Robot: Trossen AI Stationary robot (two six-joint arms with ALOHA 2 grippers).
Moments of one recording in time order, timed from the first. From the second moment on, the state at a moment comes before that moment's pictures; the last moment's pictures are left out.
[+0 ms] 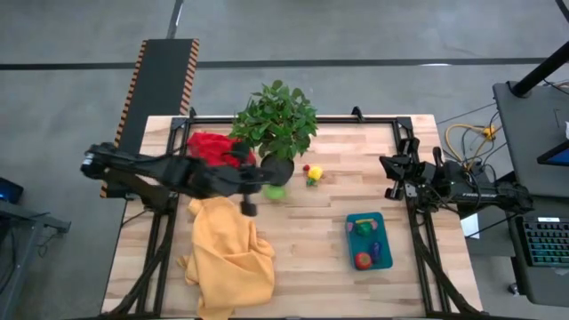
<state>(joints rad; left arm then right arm) -0.25 1.37 1.49 -0.67 -0.59 0.22 -0.12 0.21 0.04 0.73 0.05 -0.31</state>
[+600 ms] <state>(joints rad) -0.33 0.62 0.61 -0.13 -0.58 0.11 -0.12 0.21 0.04 0.71 0.05 -0.31</state>
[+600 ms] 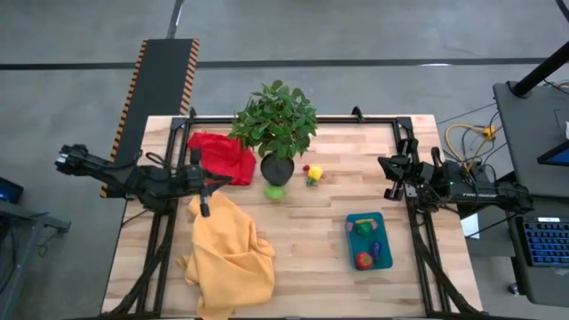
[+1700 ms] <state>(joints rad) -0.23 1.45 0.65 0.14 -0.57 0.15 -0.12 0.21 0.04 0.70 0.05 -0.34</state>
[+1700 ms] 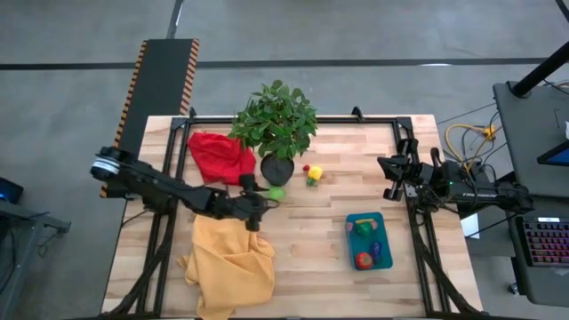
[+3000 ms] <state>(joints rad) -0.08 1.72 0.76 0.08 -0.42 0.16 -0.12 0.21 0.04 0.69 0.05 -0.33</state>
